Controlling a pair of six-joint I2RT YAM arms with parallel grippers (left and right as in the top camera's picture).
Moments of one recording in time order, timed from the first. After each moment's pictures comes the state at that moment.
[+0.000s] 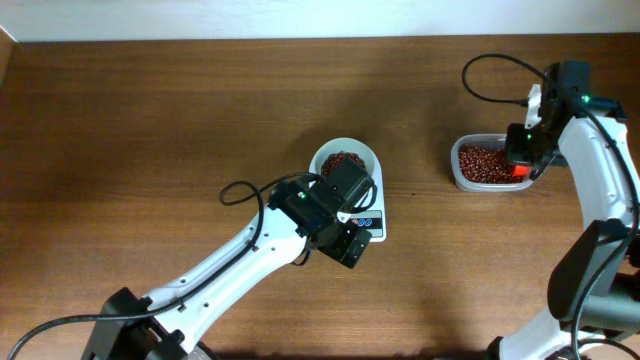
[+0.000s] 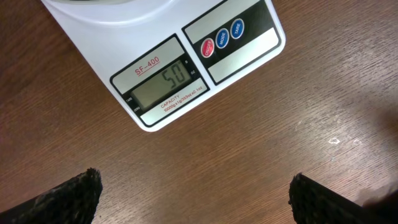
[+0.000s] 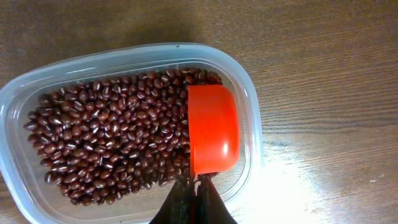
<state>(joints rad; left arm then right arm) -0.76 1.57 1.21 -0.97 -0.01 -0.20 -0.19 1.84 1.50 -0.97 0.07 -0.02</state>
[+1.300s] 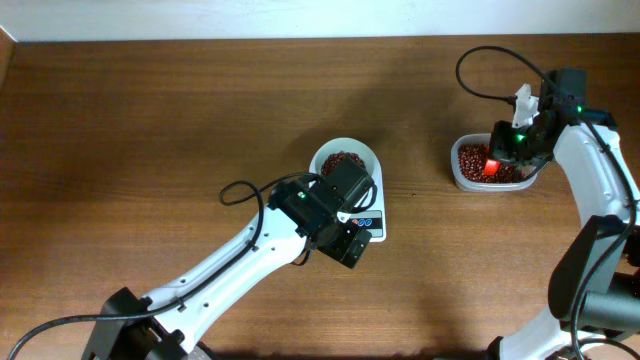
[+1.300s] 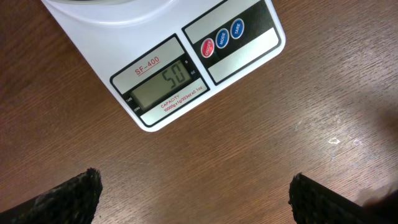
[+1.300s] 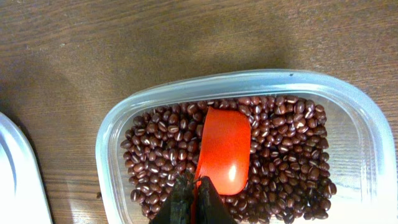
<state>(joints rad) -0.76 1.57 1.21 -0.97 -0.01 -0.20 -0.19 1.84 1.41 -0.81 -0.23 0.02</state>
